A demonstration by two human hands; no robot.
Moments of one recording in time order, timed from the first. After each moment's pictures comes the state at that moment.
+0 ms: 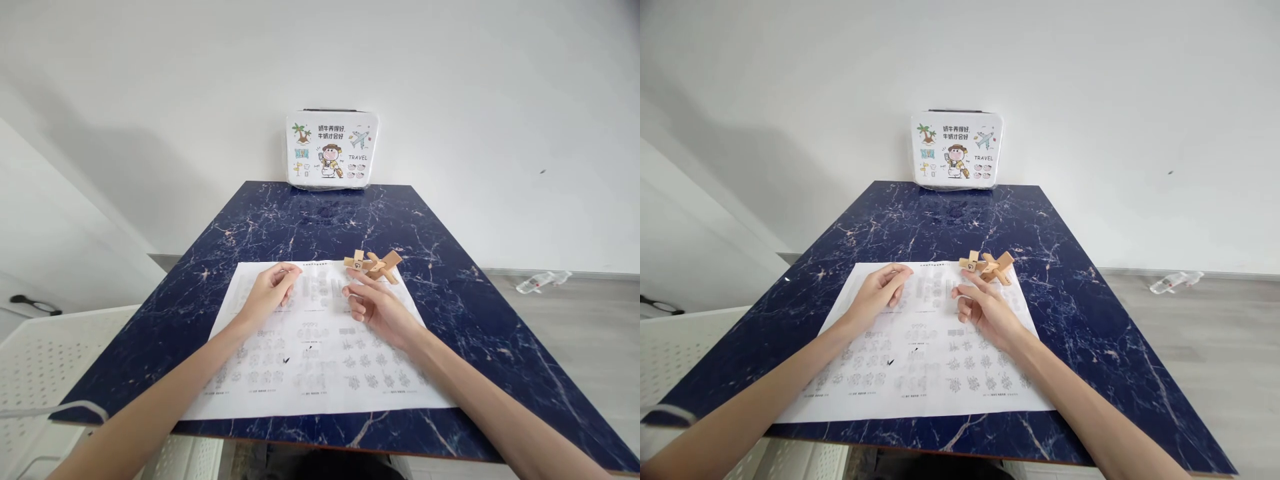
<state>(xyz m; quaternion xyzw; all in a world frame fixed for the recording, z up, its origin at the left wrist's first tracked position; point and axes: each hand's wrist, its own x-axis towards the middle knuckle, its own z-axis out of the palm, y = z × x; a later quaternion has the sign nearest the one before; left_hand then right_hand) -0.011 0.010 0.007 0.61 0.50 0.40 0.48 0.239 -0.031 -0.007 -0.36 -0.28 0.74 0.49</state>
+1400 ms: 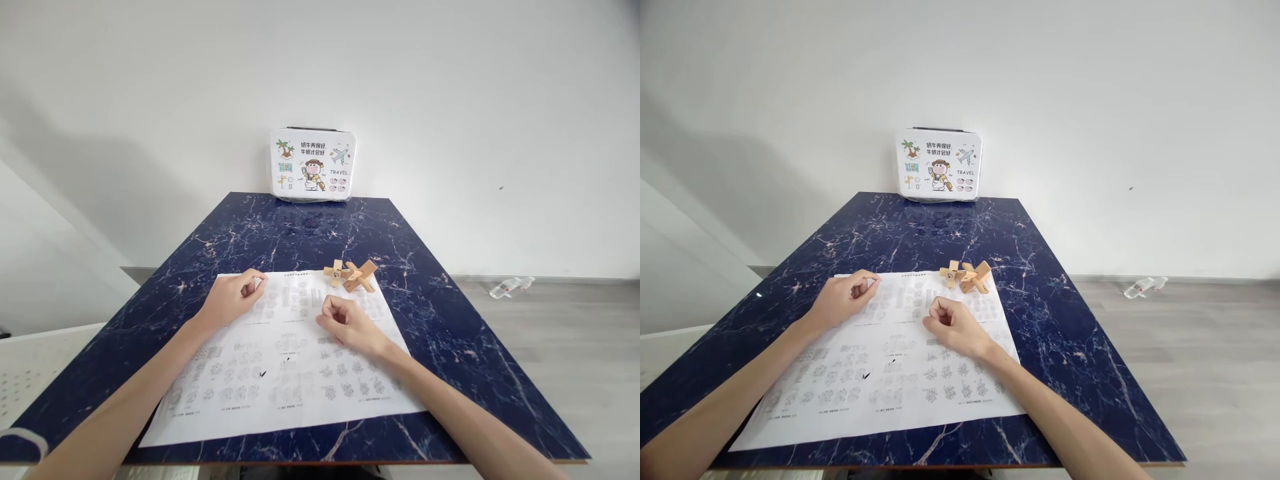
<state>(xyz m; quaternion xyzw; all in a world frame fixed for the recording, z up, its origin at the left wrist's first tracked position) -0.060 0.052 -0.008 0.84 0.44 0.32 0.01 0.237 -0.033 -0.014 -0.41 -0.61 0.56 0.38</state>
